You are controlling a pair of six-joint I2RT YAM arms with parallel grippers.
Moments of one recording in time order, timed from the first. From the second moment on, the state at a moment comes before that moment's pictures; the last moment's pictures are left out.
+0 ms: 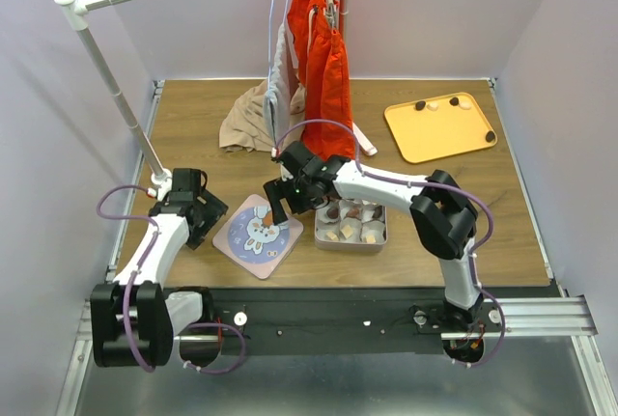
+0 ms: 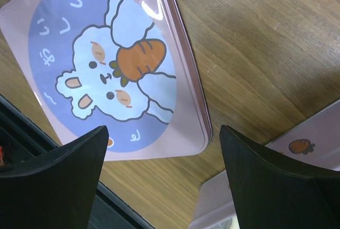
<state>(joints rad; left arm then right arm) 0.01 1.08 0.61 -0.61 -0.12 -0.90 0.93 2.02 1.54 -0.53 -0.17 0.39</state>
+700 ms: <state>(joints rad) 0.01 1.24 0.58 -0.37 0.02 -0.90 0.93 2.08 1.55 -0.52 -0.23 0.45</state>
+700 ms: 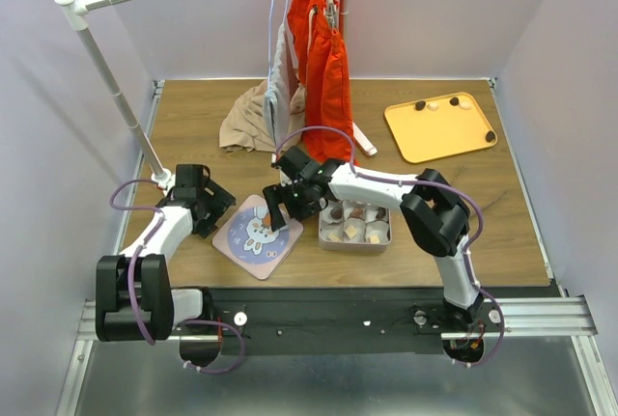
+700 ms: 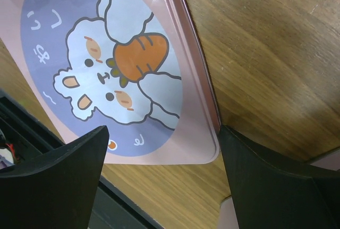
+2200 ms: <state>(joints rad) 0.21 1.15 0.79 -0.55 -0.04 -0.62 1.23 1.96 1.31 -0.34 -0.13 0.51</state>
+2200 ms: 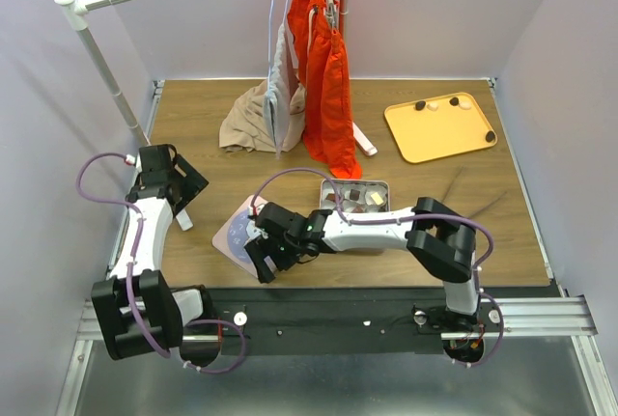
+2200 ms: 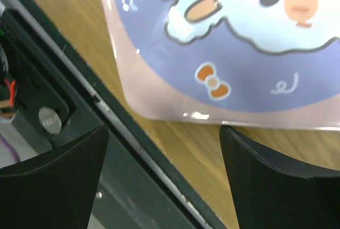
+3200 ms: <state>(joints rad) 0.12 1.45 0.71 -0.20 0.22 -0.57 1.05 1.96 1.27 -0.17 -0.11 0.64</state>
